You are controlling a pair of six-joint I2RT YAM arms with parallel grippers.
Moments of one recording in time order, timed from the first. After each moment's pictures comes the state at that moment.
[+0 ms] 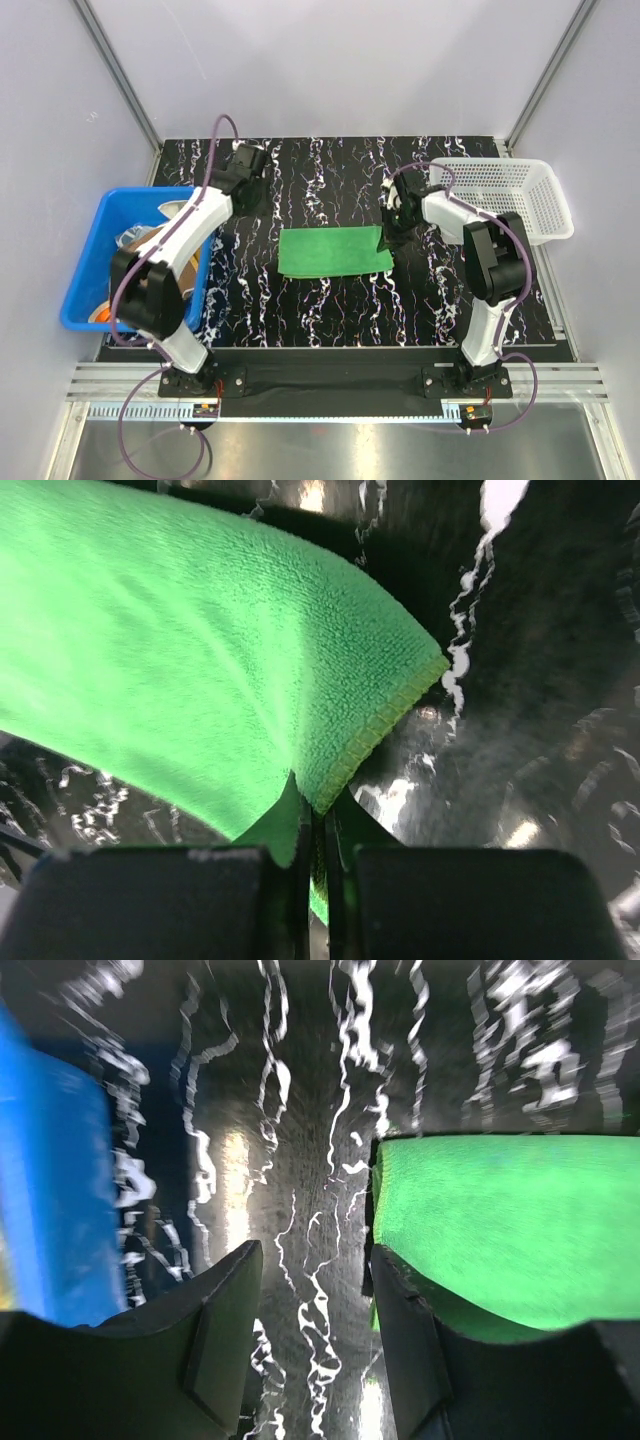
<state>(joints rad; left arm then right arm) -0.37 1.67 1.43 -0.77 -0.21 -0.36 0.31 1.91 1.28 -0.59 -0.31 0.24</state>
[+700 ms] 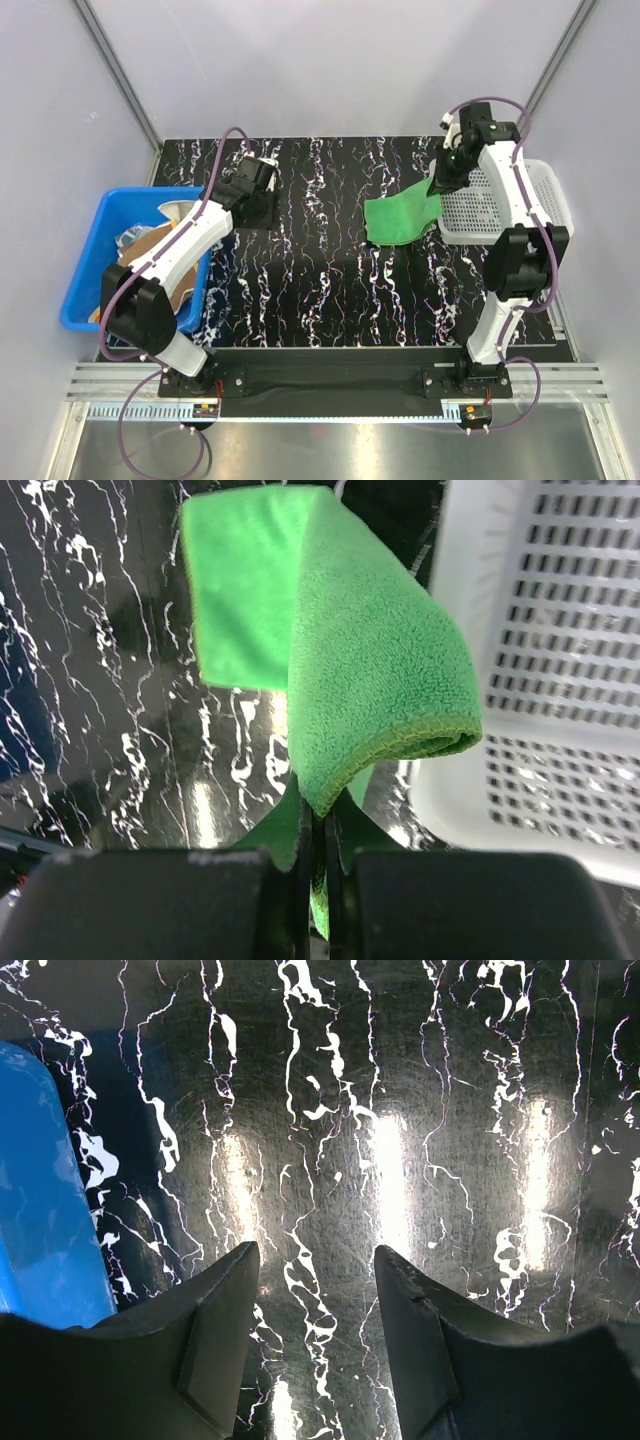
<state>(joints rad) -0.44 1.54 1.33 -0.78 -0.16 -0.30 0.05 1.91 1.89 -1.12 -0.25 0.10</state>
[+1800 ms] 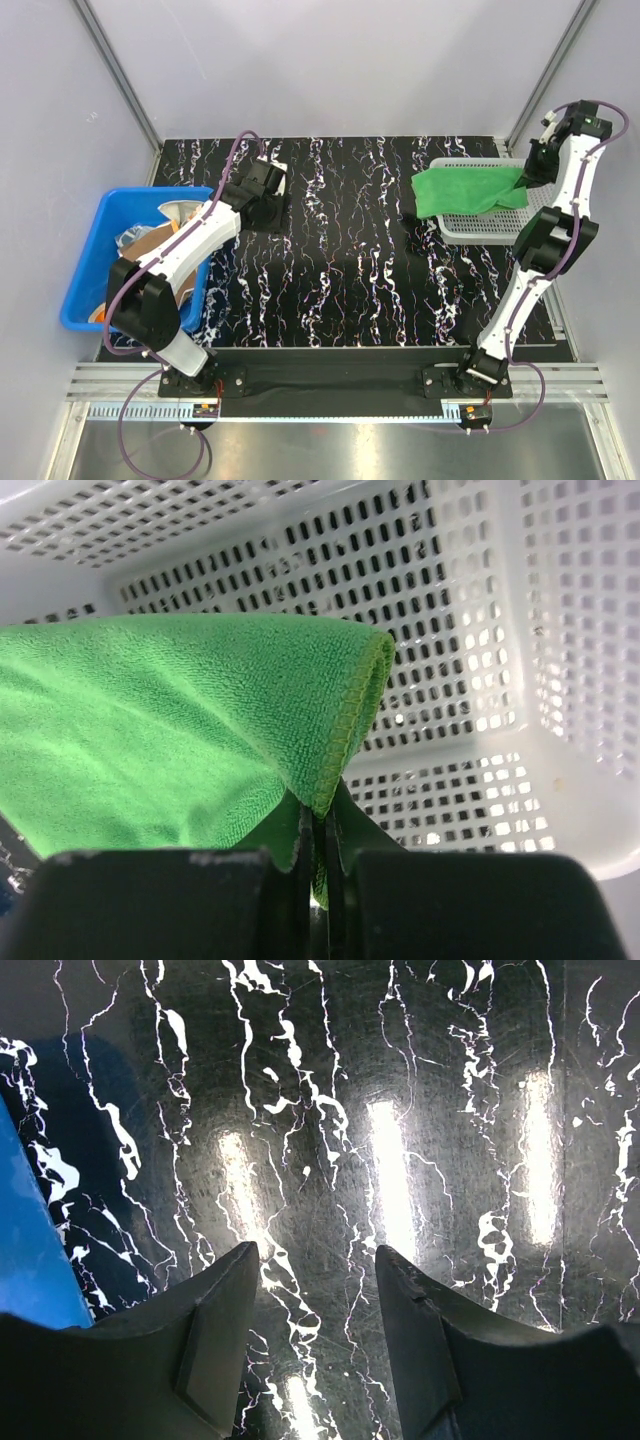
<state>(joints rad) -0.48 1.57 1.33 -0.76 -0.13 -0.28 -0.43 2.28 2.43 -1.32 -0.19 -0.06</state>
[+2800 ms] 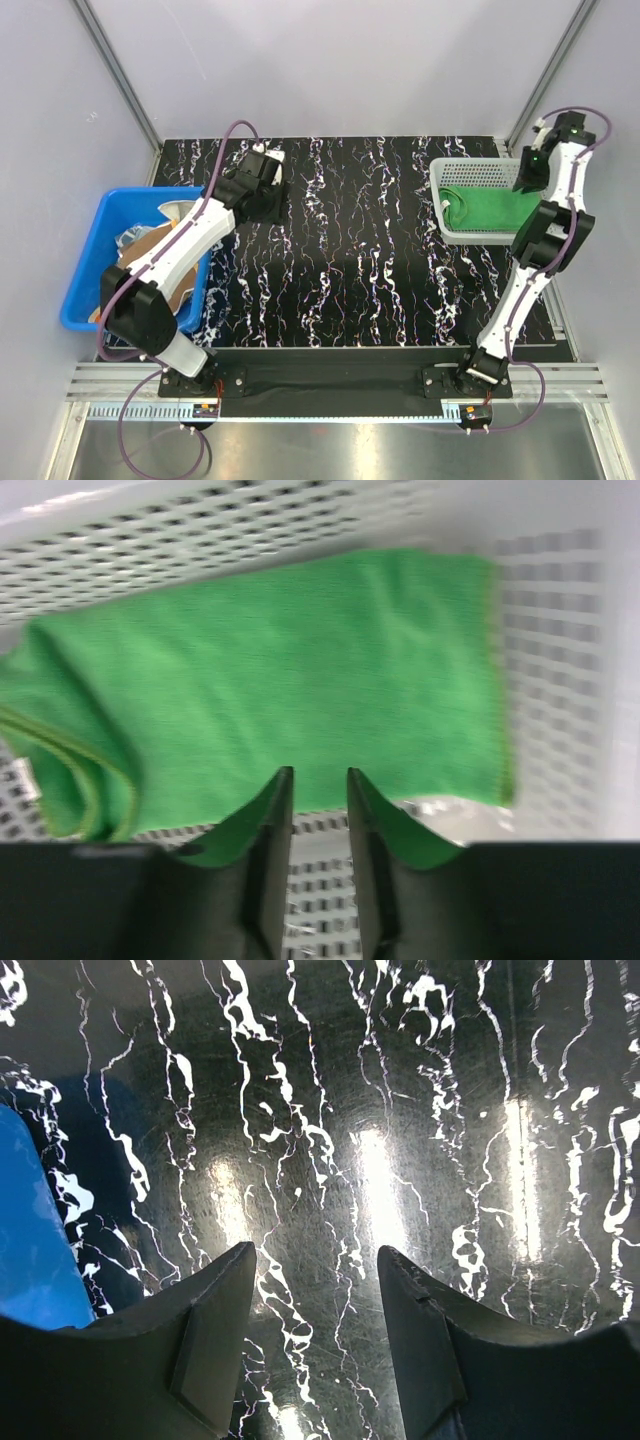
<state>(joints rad) -0.48 1.55 1.40 -0.78 -0.12 -0.28 -0.43 2.36 2.36 -1.10 -0.12 -0.17</state>
